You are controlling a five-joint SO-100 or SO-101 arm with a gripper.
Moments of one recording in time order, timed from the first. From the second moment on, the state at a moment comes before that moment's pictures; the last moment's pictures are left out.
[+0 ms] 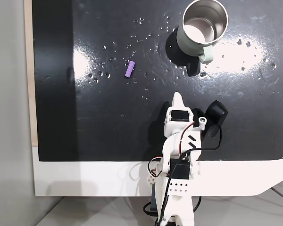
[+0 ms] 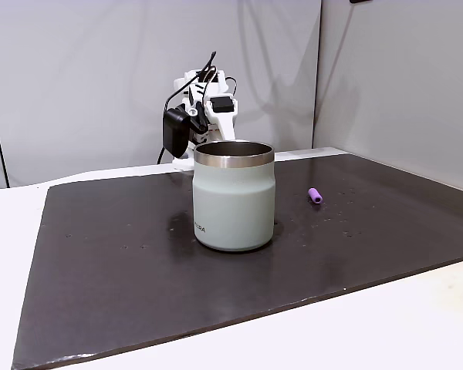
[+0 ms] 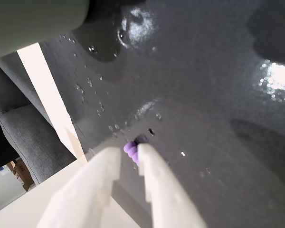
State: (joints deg) arm 5.8 181.2 172.5 42.2 0.4
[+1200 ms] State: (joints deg) arm -10.5 98.1 80.4 74.8 -19.4
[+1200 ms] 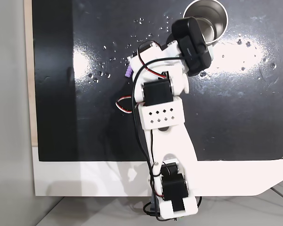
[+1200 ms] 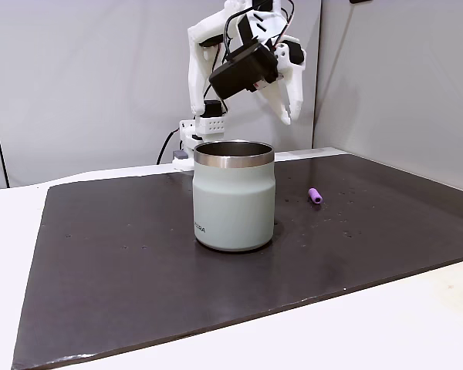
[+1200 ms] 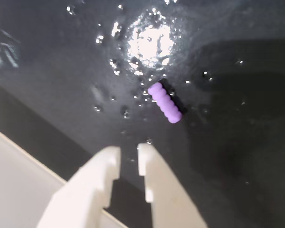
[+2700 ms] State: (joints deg) arm -19.4 47.4 35.3 102.0 -37.5
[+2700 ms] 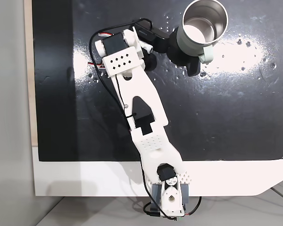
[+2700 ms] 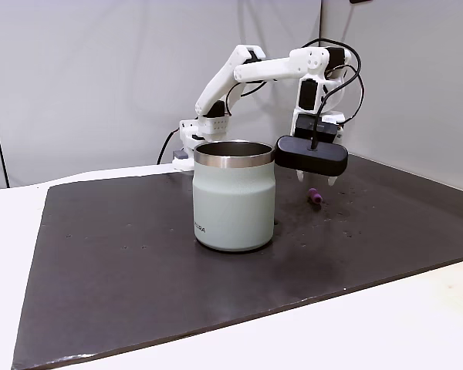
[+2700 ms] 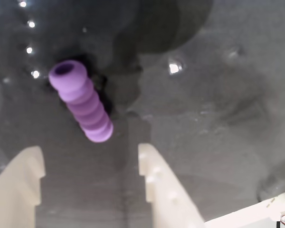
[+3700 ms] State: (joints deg) arm -17.3 36.9 24.1 102.5 -35.1
